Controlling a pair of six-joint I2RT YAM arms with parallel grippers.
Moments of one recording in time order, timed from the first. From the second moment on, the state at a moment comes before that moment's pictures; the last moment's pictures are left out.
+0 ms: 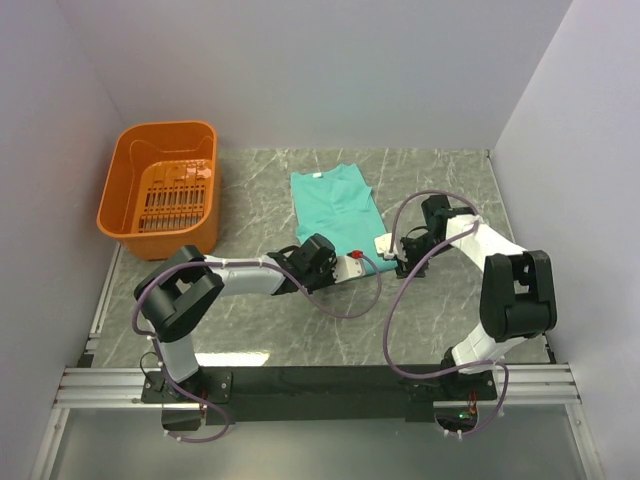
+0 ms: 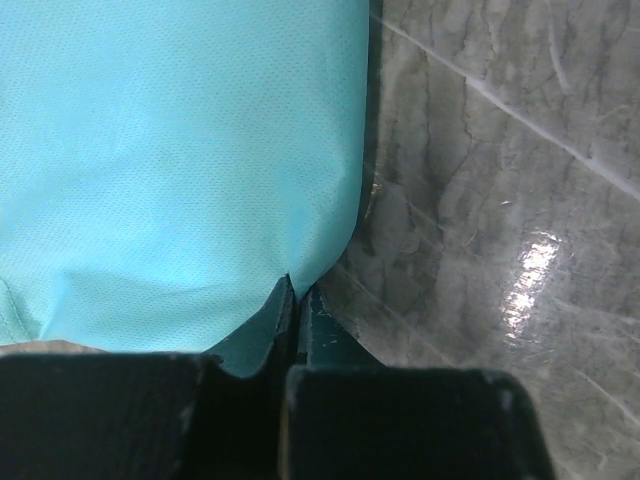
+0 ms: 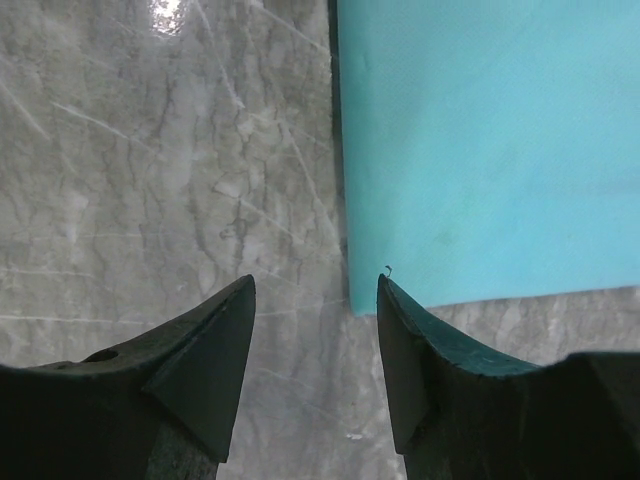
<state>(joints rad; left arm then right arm) -0.89 1.78 0.96 -0.02 0.02 0.52 0.11 1.60 1.01 -0.88 -0.65 -1.66</state>
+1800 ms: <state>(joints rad) -0.86 1.73 0.95 -0.14 0.22 0.48 0.29 1.72 1.04 -0.74 -0.38 -1.42</state>
